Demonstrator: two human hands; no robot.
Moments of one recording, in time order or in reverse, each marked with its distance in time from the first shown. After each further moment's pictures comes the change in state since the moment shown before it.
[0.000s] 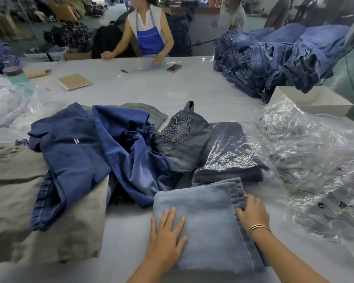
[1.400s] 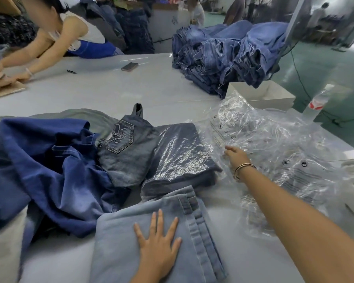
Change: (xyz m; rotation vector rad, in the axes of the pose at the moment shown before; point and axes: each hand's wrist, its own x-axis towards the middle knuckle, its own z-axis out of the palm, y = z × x) left_hand 0.078 0.105 0.059 0.025 0.048 -0.021; right_hand 0.174 0.036 -0.111 0.787 0.057 0.171
